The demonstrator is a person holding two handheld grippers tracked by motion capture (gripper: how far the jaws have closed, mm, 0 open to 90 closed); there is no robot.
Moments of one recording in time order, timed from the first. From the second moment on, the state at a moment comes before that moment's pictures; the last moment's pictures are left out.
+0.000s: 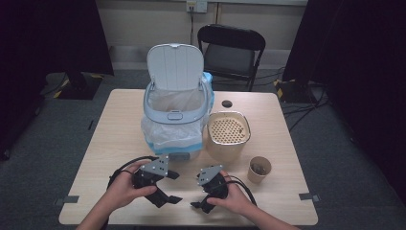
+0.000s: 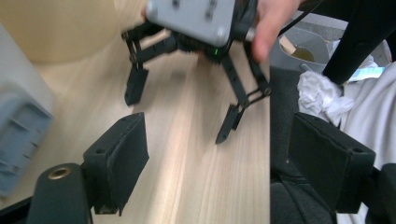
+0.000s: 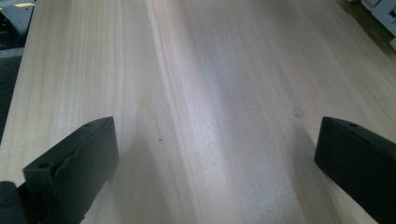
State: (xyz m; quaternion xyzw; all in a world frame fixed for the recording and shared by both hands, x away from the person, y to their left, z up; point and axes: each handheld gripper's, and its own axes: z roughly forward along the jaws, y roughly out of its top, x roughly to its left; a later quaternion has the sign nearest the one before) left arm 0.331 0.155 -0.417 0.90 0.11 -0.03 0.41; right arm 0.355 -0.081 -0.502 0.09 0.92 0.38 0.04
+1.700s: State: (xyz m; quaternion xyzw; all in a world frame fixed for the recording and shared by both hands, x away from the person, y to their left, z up) left arm 0.325 0.168 -0.503 0.92 0.08 0.02 0.39; right arm 0.350 -0.151 -0.480 0.12 0.92 0.36 0.02
